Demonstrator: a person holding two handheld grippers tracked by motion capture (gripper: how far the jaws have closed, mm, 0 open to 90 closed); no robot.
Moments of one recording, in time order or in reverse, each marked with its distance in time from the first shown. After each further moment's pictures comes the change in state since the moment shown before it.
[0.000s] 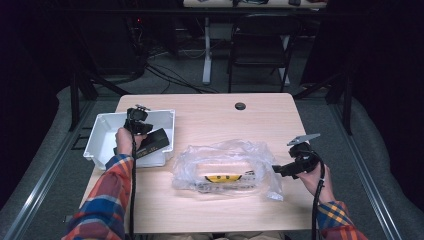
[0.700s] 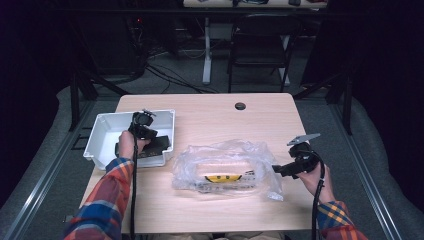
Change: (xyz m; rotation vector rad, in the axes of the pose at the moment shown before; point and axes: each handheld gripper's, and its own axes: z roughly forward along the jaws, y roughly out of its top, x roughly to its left) left arm -0.015 -0.007 0.000 0.073 -0.050 0.086; right arm 0.000 0.000 0.000 -0.003 0.004 0.001
